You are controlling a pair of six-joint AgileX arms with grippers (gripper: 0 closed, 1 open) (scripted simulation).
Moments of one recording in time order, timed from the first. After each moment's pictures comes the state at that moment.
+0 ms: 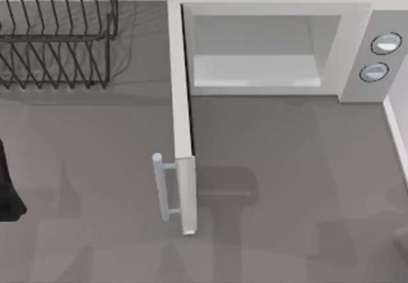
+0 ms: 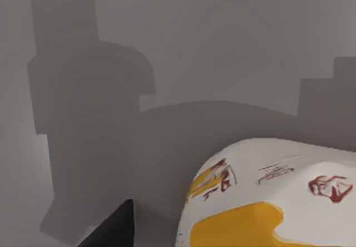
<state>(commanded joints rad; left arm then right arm) 0.00 0.00 0.00 0.00 0.00 0.00 -0.06 1.53 0.54 -0.58 0.00 -0.56</state>
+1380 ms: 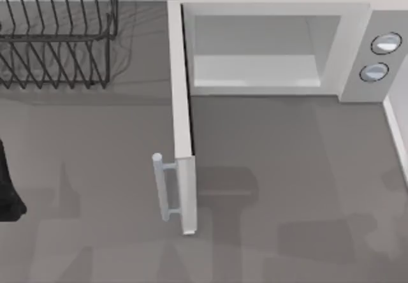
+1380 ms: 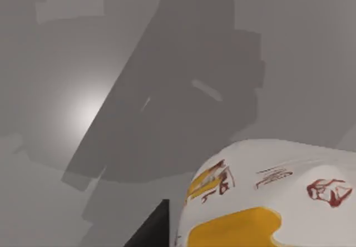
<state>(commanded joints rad) 0.00 0.00 0.00 0.00 0.00 0.00 -0.07 1.36 0.76 -0.98 -0.01 -0.57</state>
